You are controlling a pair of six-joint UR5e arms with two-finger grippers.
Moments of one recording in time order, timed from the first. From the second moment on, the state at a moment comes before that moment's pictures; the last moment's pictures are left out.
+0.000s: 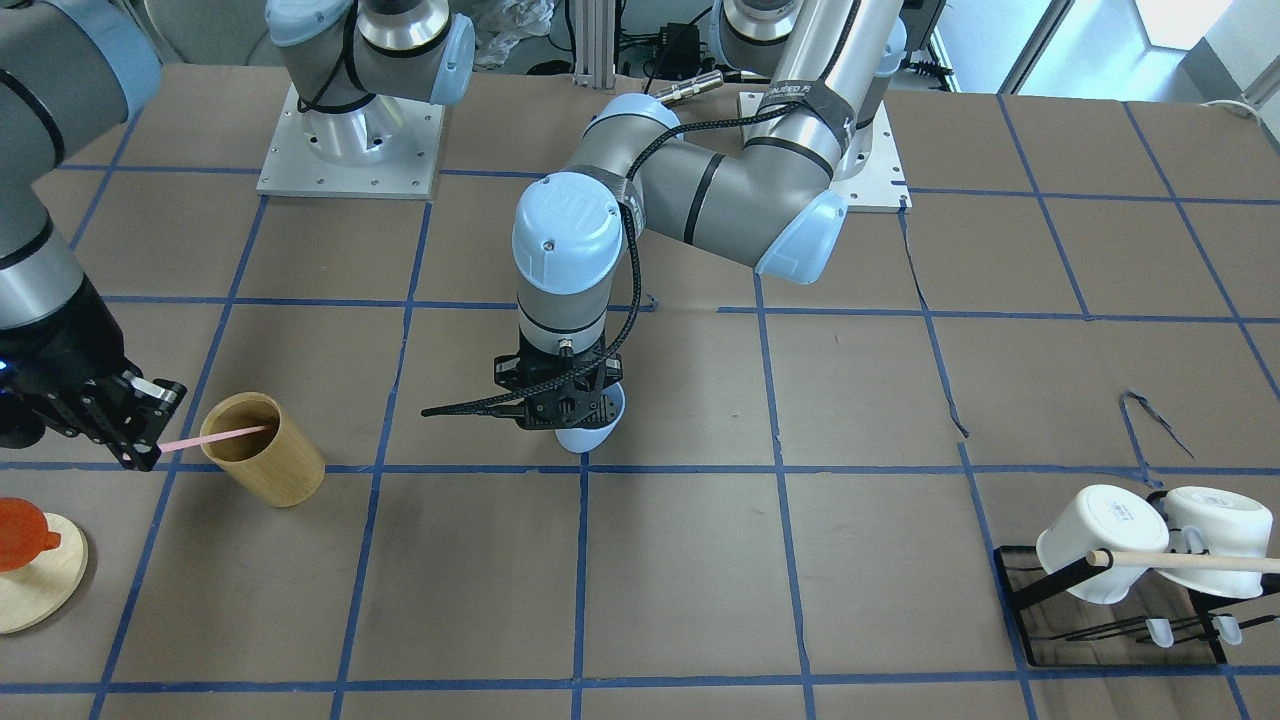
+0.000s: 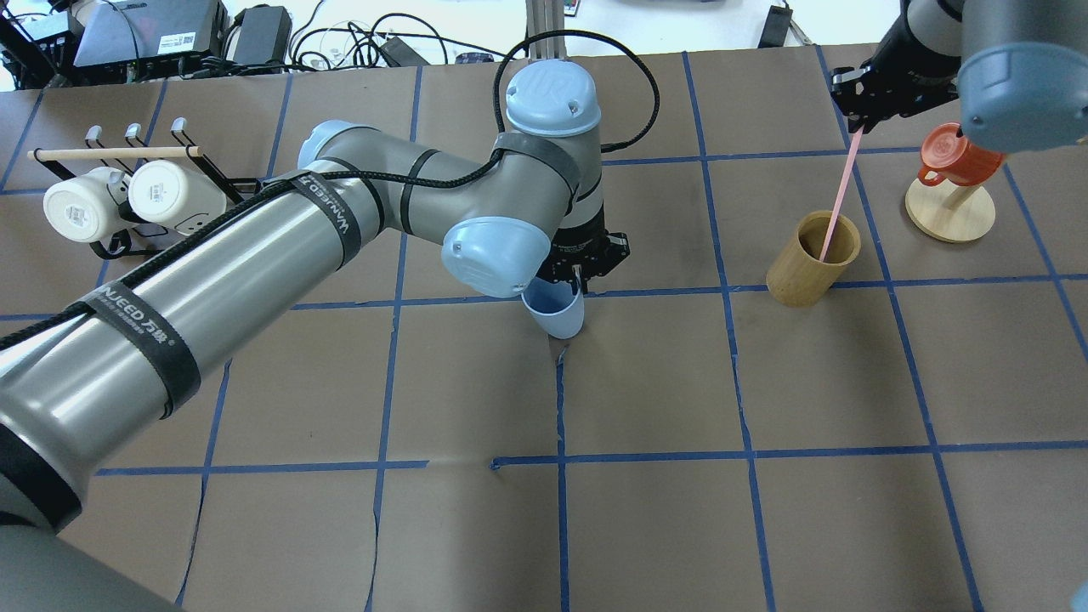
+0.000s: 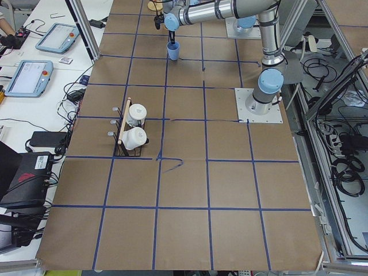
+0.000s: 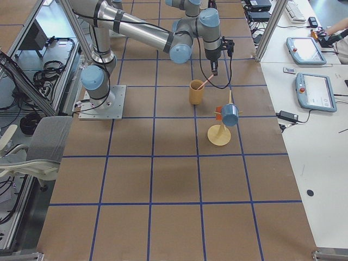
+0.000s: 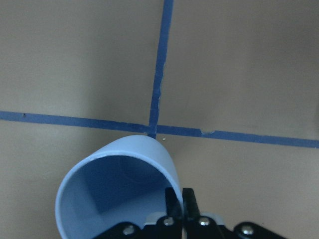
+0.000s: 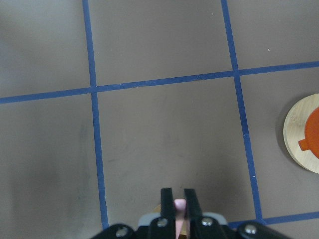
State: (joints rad) left arm -2.00 -2.03 -1.57 -1.13 1.49 -0.52; right arm 1.37 -1.38 1.59 -2.01 -1.56 -0.09
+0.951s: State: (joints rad) left arm -1.85 -1.88 -1.34 -1.45 1.43 -0.25; right arm 1.46 -1.43 1.29 -1.70 -1.55 -0.03
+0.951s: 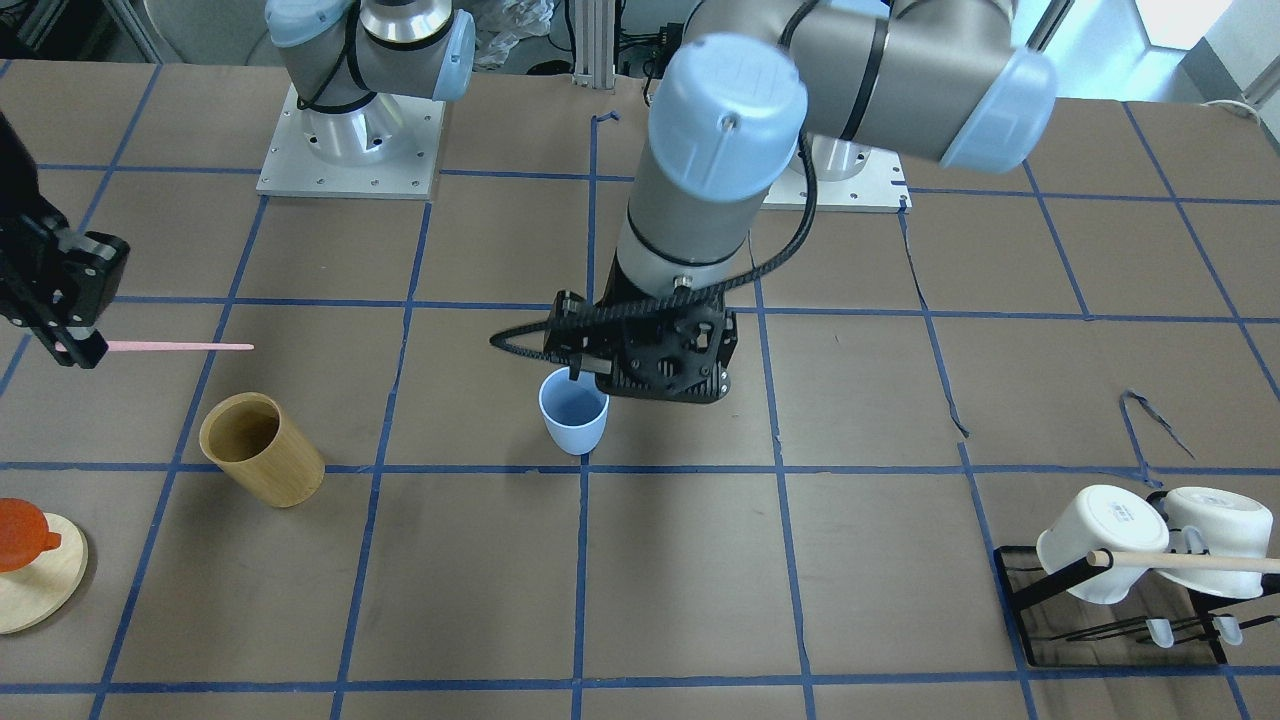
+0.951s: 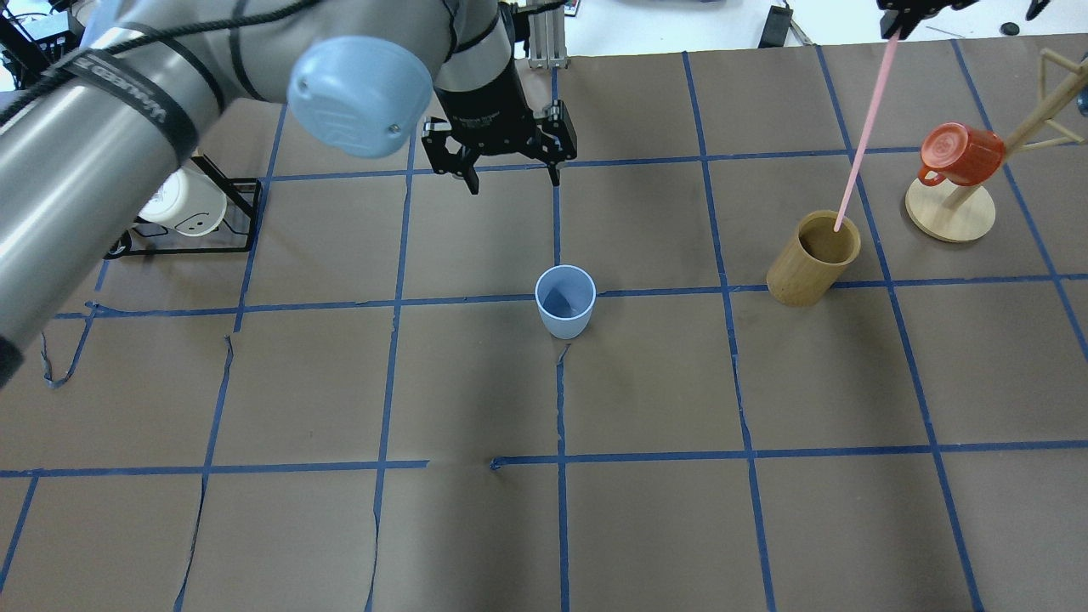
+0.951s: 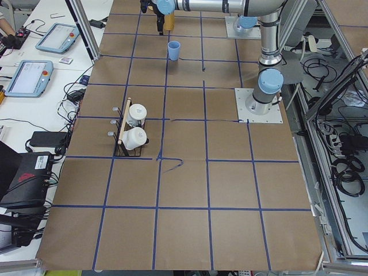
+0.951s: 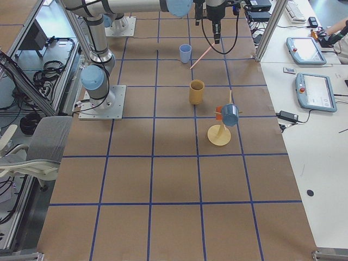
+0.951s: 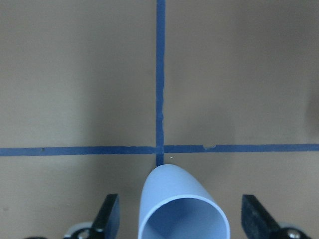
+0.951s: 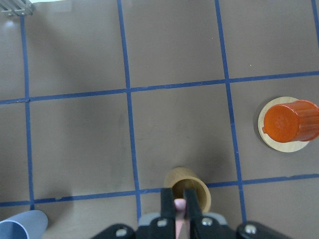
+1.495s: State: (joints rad) left arm -1.79 -1.68 -1.44 -1.52 1.47 -0.18; right arm 1.72 -1.42 1.36 -1.88 -1.60 0.33
